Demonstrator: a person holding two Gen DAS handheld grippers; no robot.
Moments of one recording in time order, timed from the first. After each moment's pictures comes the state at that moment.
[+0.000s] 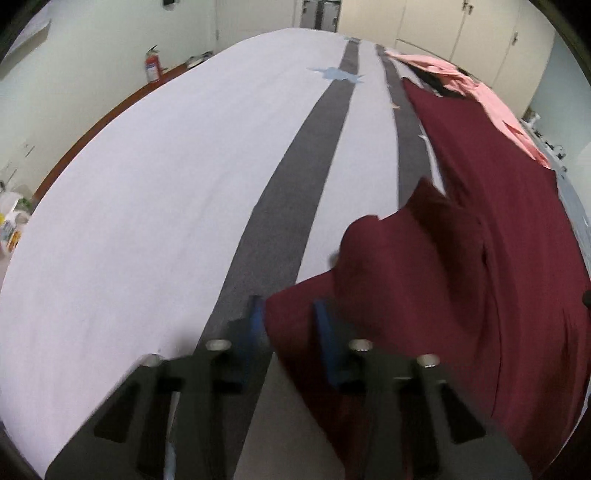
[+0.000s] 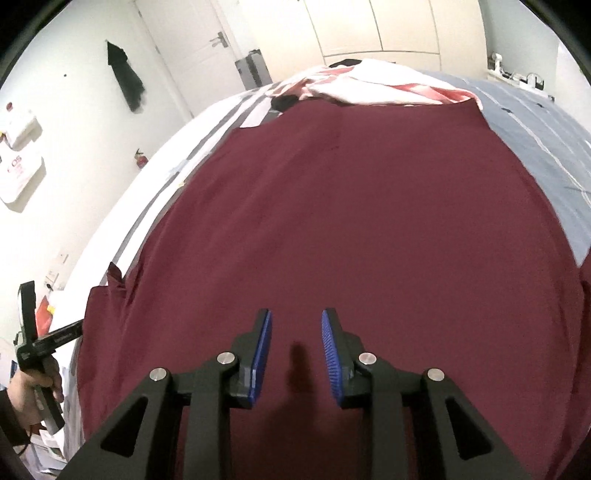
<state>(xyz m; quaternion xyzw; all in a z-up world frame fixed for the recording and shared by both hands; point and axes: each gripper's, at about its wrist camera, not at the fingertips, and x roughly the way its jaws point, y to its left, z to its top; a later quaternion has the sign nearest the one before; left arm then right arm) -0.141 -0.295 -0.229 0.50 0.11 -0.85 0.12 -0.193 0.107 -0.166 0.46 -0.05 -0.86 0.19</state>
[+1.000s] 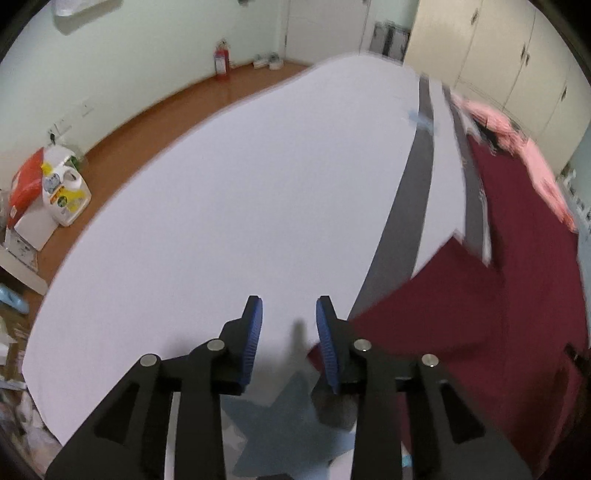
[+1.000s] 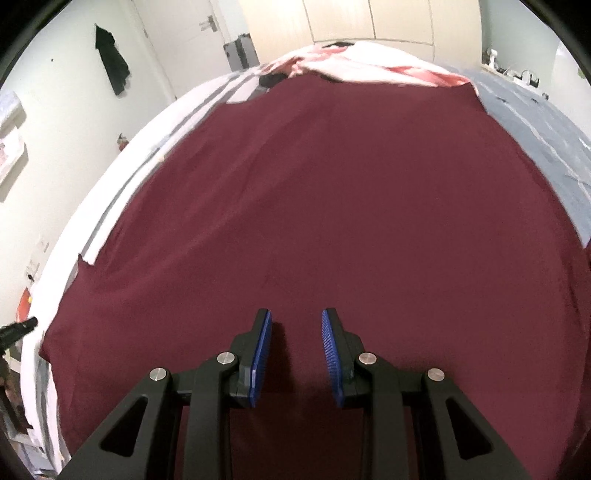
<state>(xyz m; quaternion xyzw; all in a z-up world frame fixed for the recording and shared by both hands) -0.064 -0.360 -0.176 0.45 0.17 -0.85 0.21 -0.191 0.104 -0.188 0.48 -0.03 -0.86 0.16</state>
